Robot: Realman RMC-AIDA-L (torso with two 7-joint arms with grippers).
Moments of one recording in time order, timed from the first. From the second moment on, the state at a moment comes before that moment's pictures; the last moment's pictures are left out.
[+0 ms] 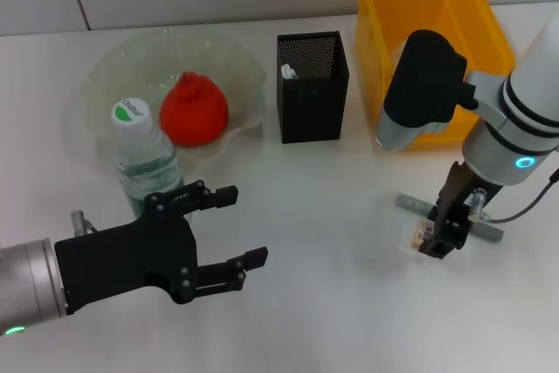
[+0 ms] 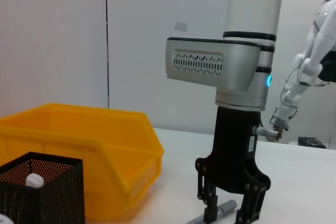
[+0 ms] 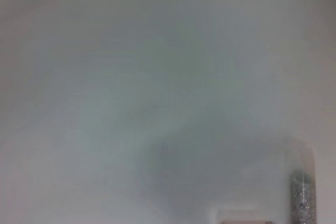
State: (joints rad) left arm -0.15 -2.07 1.46 0.95 1.42 1.36 -1.17; right arm 0.66 2.09 -1.52 -1.23 -2.74 -1.62 2.38
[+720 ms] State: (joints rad) left arm -0.15 -2.07 1.46 0.95 1.42 1.38 -1.17; right arm 0.65 2.09 -1.56 -1.22 -2.74 -1.60 2.40
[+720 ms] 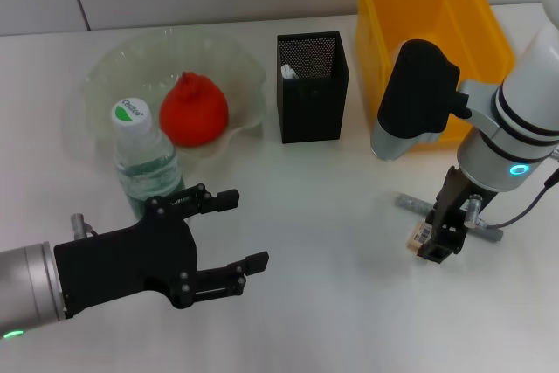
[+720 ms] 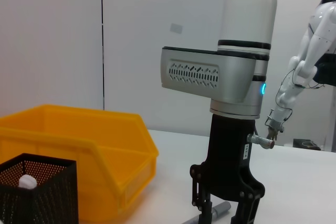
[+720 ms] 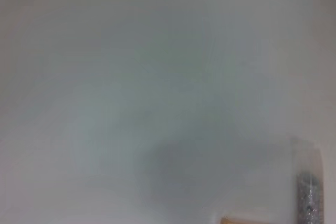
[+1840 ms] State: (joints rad) left arm -0.15 -2.07 1.46 0.95 1.42 1.40 -1.17; right arm 0.66 2.09 -1.57 -1.21 -2.72 -1.58 2.42
